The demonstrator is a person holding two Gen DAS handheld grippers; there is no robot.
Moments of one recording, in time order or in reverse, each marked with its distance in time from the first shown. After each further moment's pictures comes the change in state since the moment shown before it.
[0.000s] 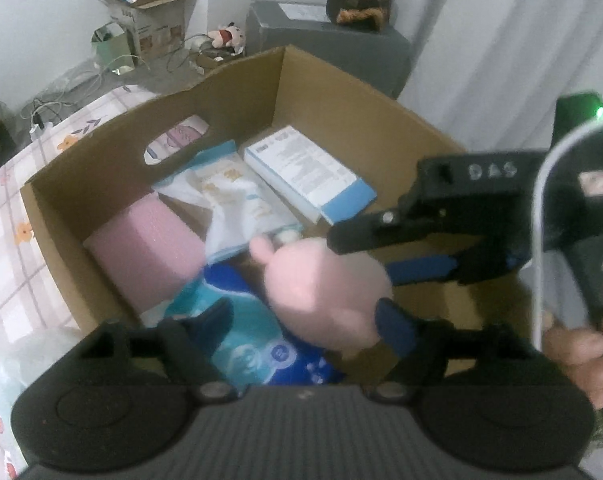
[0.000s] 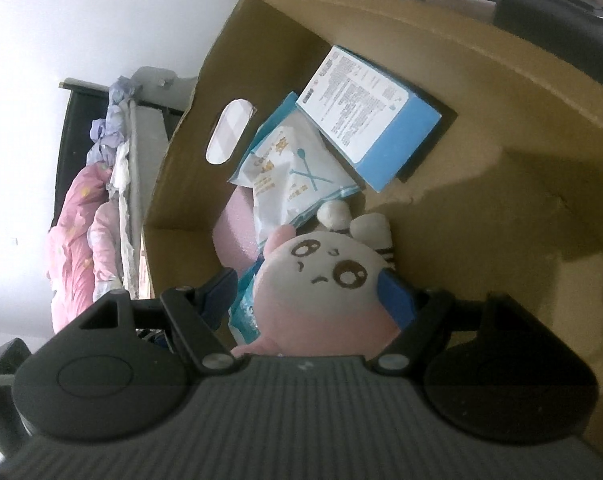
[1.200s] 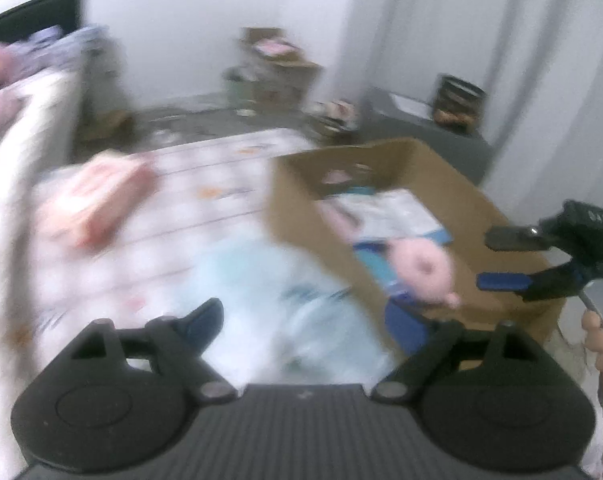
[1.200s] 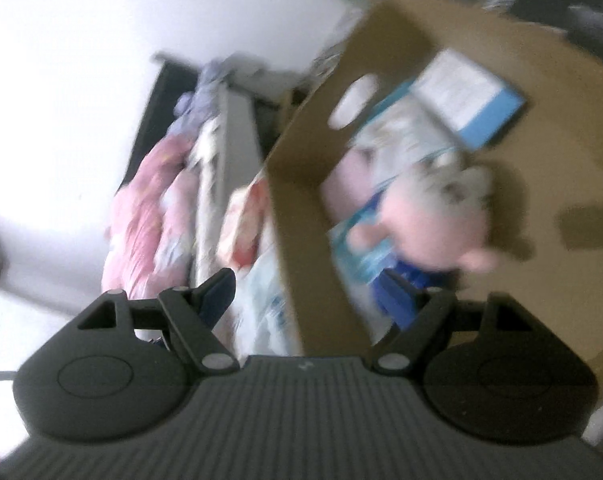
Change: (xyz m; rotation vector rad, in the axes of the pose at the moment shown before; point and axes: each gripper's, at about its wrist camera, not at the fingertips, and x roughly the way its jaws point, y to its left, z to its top) left arm -0.185 0.063 -0.147 -0.311 -0.271 0.211; right arm -0.061 0.055 -0.081 -0.234 0.015 0.230
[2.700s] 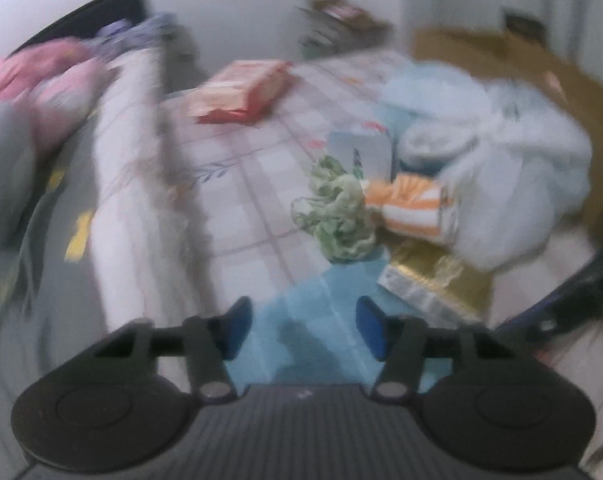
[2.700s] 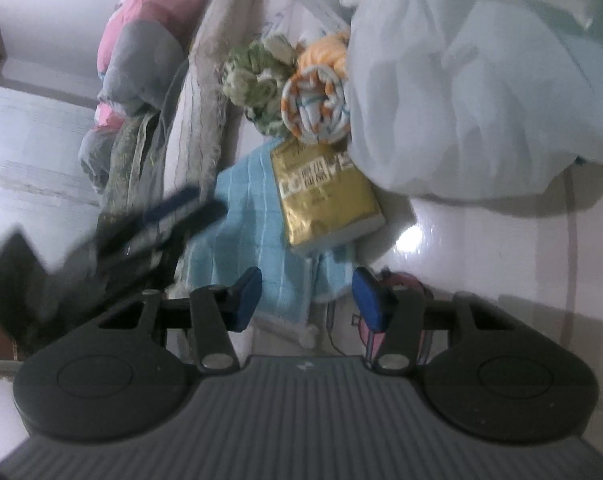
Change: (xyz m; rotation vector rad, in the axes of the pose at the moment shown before) left arm -0.009 0.125 -0.153 0.185 0.086 0.254; right arm 0.195 0.057 -0.224 -0.237 0.557 -0.029
